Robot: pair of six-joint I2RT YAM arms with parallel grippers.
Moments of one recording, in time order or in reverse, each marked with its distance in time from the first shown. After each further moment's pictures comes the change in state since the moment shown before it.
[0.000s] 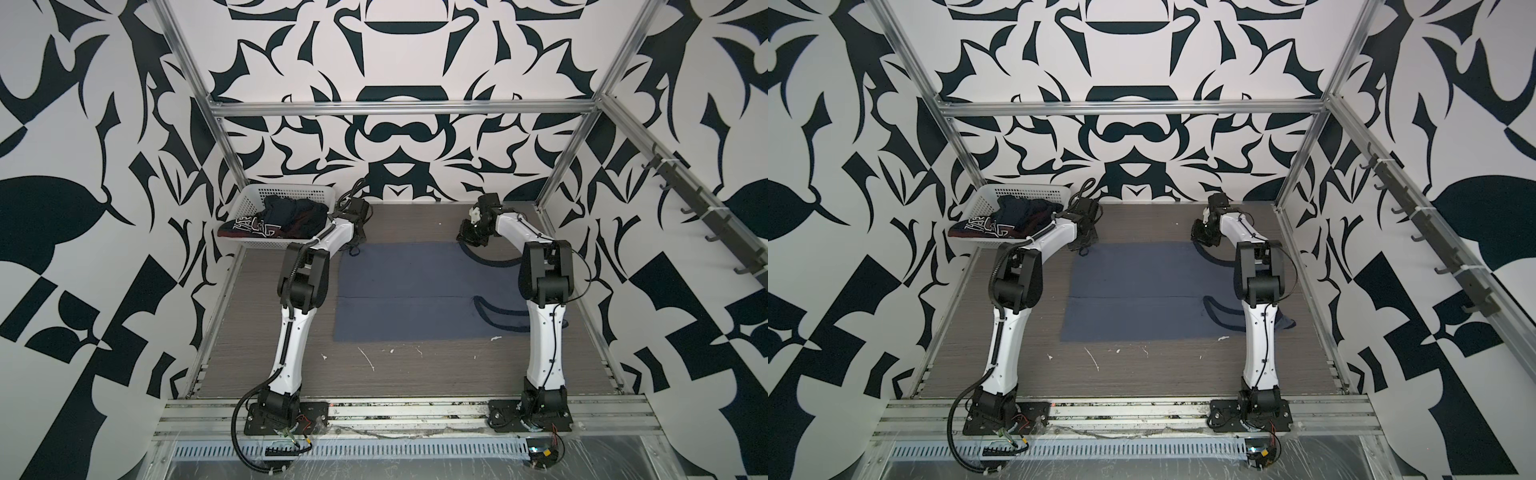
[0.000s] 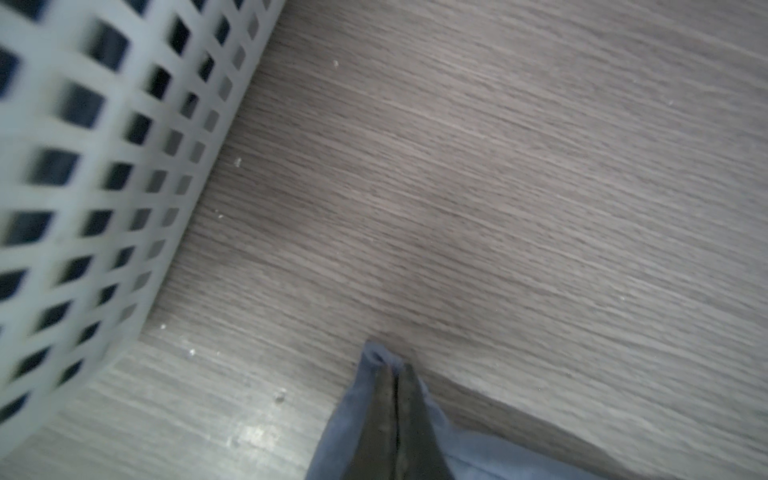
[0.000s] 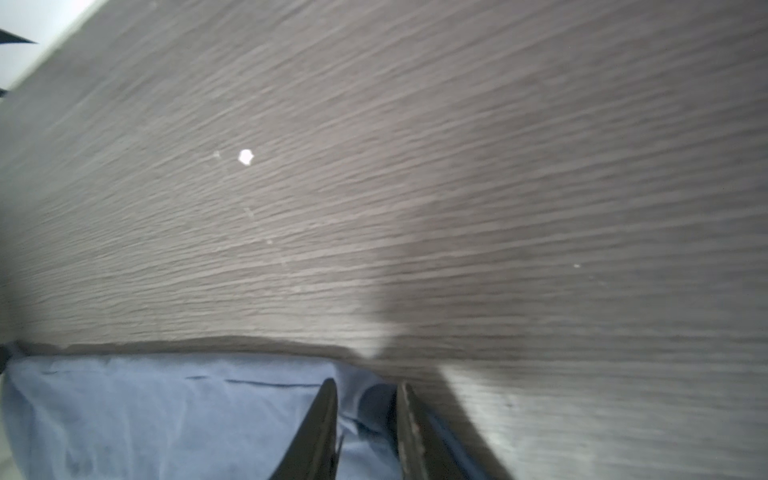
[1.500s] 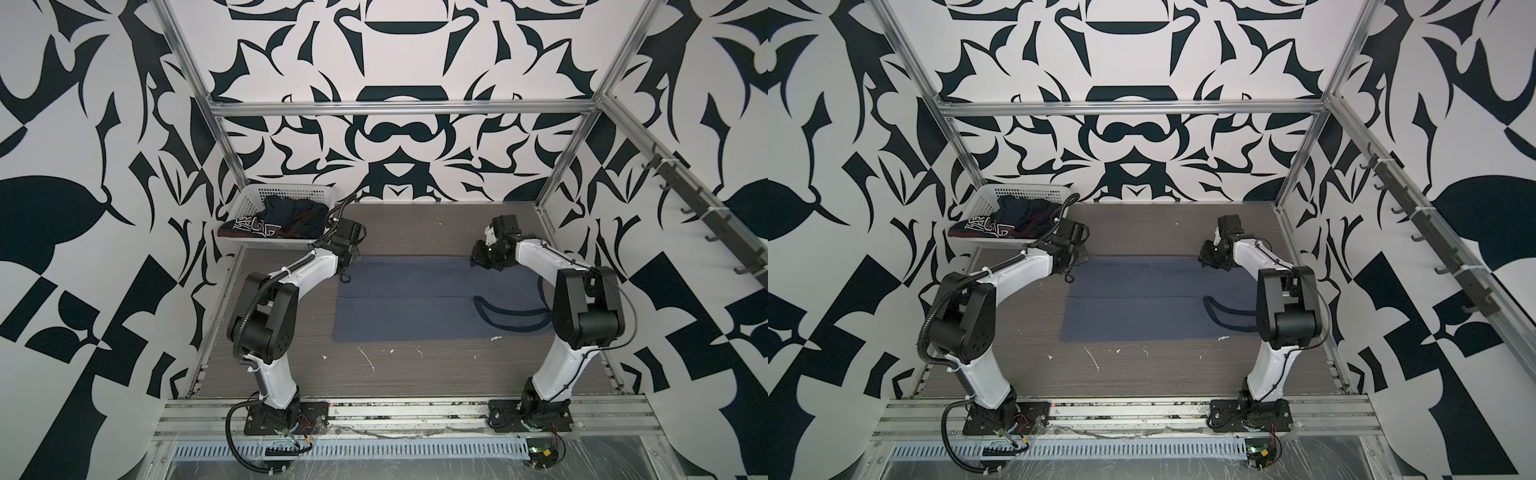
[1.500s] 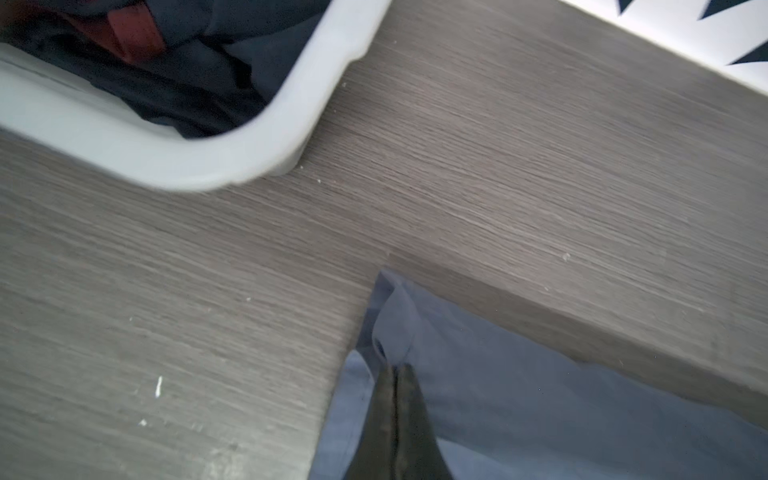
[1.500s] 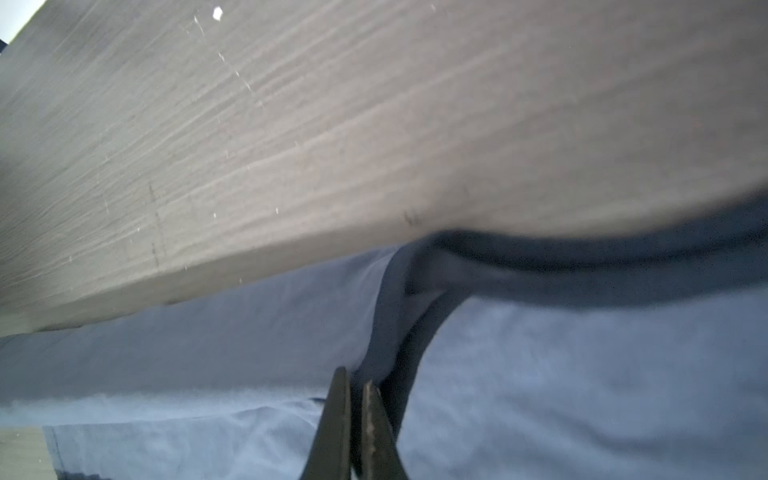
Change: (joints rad) left arm -0.077 -0.605 -0.749 0.334 -0.023 -0.037; right arm -0.005 -0.534 -0.688 0.206 0.068 0.074
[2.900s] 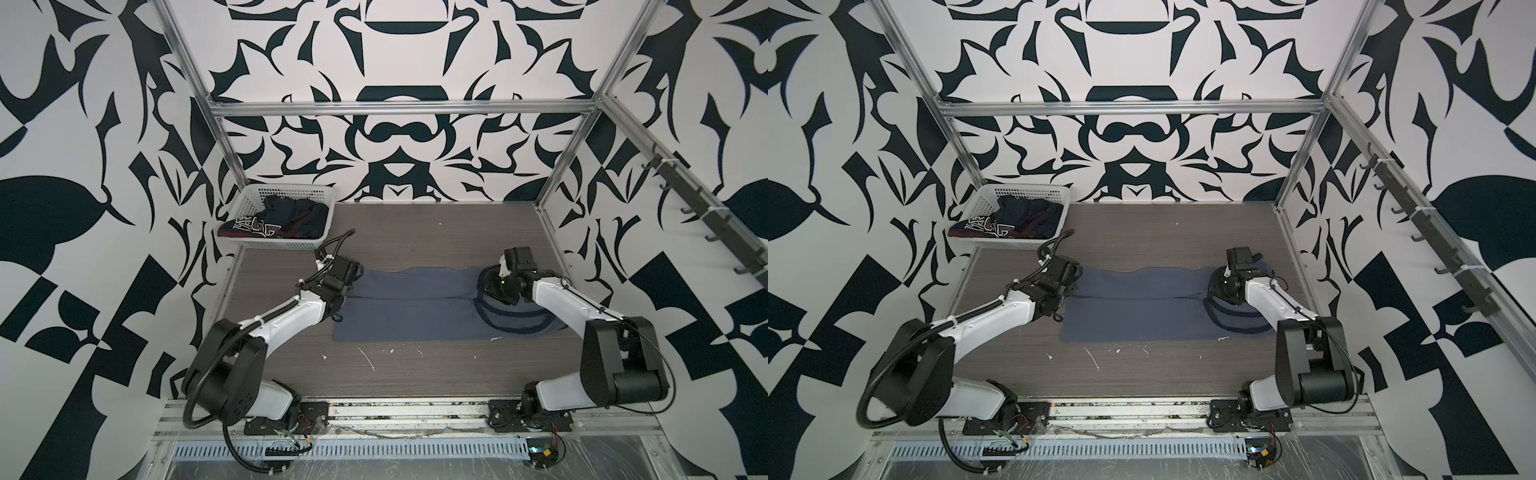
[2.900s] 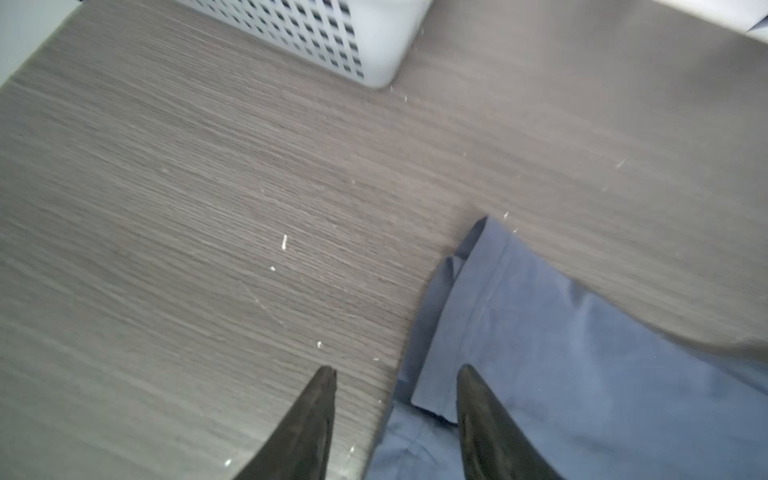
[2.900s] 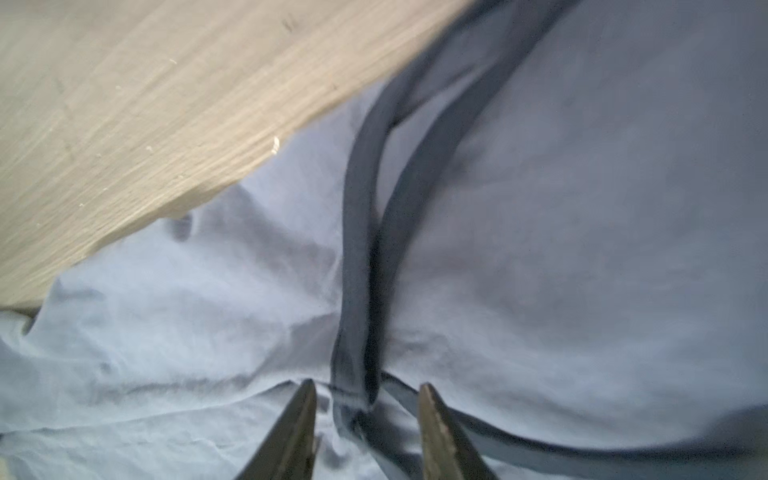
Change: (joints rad) left arm -0.108 -0.377 -0.412 0.072 -0.168 -0.074; right arm -0.002 -0.371 -0.394 0.012 0.076 0.060
